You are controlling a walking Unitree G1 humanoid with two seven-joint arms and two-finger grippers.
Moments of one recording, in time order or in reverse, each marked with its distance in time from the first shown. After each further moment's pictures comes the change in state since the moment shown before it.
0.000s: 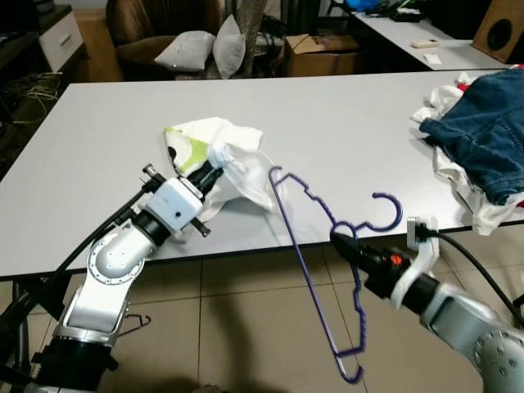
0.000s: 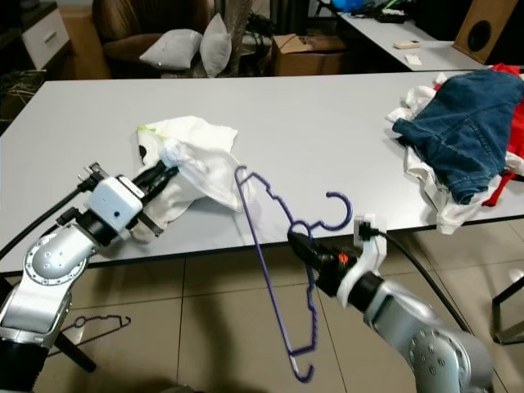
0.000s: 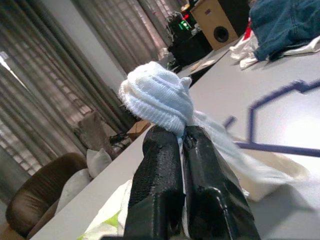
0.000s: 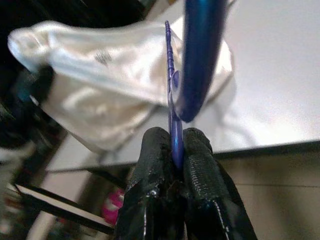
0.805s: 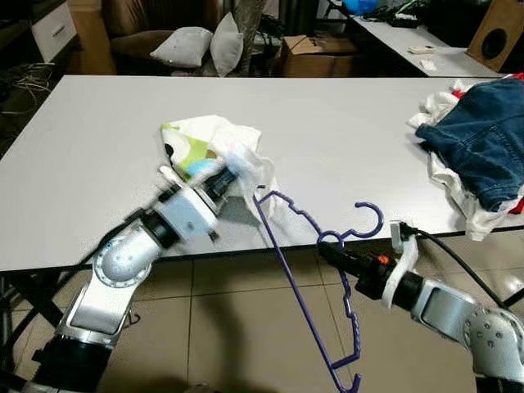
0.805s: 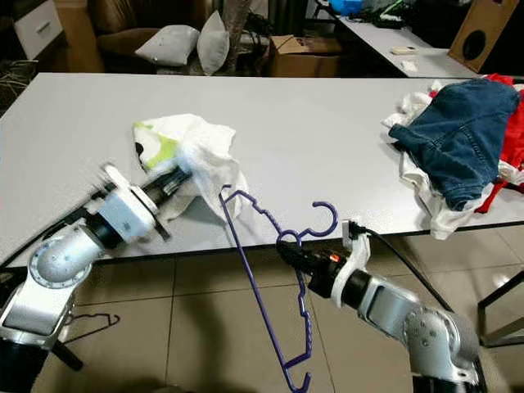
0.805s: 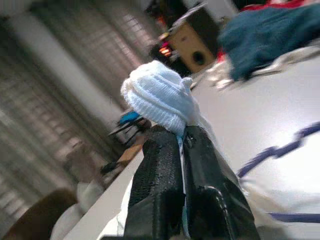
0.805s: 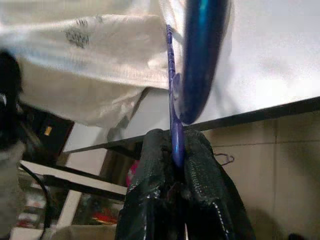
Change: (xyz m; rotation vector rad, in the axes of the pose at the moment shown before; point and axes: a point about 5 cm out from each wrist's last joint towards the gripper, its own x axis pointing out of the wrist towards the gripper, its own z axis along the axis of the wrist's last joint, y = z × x) left arm 0.003 -0.015 0.017 0.106 -0.105 -0.139; right arm 0.015 -0.018 -0.011 0.160 0.163 0.040
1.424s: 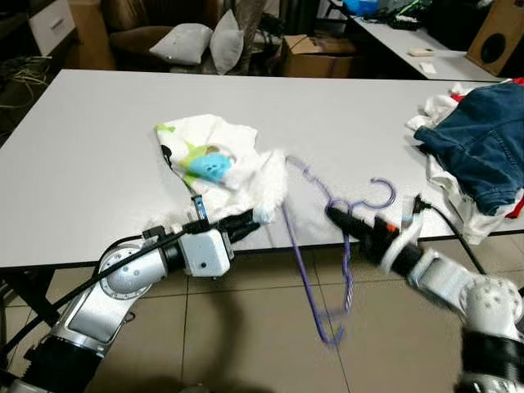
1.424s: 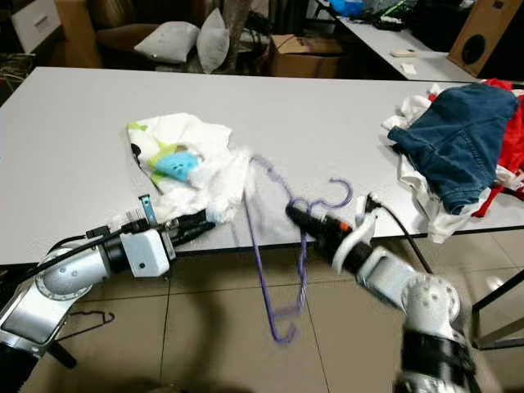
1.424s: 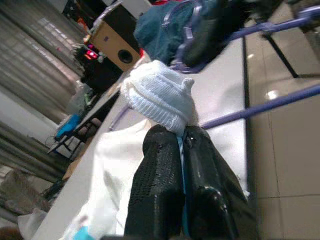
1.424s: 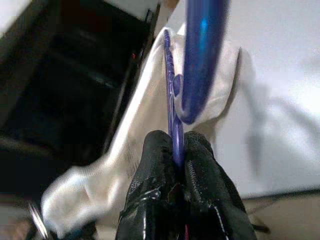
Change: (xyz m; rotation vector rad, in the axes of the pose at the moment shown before) left arm -0.007 -0.027 -0.007 0.050 0.009 -0.321; right arm 0.015 -0.012 0.040 0.250 -0.204 0.057
